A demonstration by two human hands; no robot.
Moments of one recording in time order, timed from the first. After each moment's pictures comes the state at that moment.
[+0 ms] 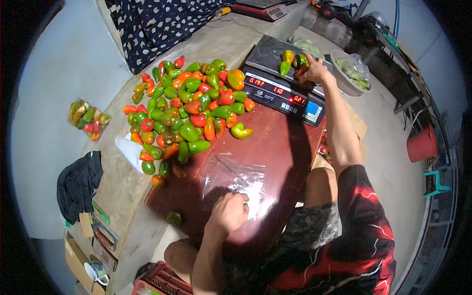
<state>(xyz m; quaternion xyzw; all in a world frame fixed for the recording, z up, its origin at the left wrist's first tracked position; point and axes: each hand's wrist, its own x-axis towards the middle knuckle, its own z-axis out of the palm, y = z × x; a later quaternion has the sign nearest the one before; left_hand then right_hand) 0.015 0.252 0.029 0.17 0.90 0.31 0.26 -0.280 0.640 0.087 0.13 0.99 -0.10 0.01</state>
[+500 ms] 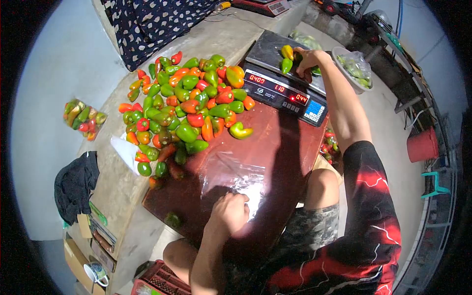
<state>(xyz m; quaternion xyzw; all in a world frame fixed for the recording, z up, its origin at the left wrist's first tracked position) 0.017 0.254 0.006 0.18 0.91 0.32 0.19 -0.326 0.623 0.121 0.05 0.96 -0.13 0.25</state>
